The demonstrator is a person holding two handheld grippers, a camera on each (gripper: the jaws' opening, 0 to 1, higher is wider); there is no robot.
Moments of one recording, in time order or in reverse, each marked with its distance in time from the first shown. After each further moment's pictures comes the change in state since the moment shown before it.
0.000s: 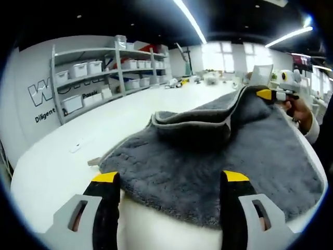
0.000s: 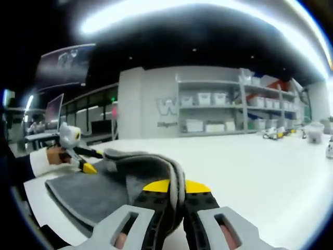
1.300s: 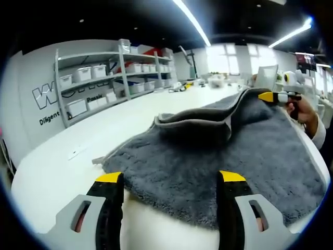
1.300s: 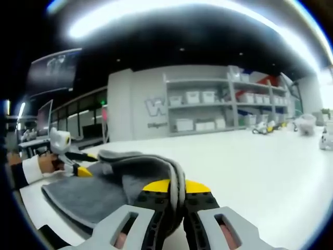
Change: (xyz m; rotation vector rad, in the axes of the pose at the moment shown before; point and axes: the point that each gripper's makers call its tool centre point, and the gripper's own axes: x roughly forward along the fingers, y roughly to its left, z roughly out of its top) left arm 0.022 -0.018 0.013 0.001 -0.032 0.053; right arm -0.002 -0.039 -0.004 0.047 -0.001 -0.074
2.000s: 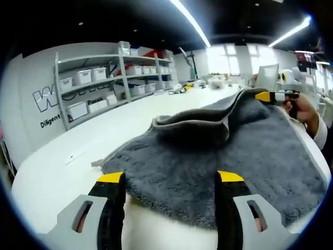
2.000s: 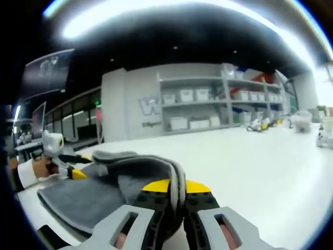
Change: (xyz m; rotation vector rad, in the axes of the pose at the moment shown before) left arm 0.011 -0.004 0.007 0.005 -0.016 0.015; right arm 0.005 -0.021 -0.001 0.015 0.014 -0.043
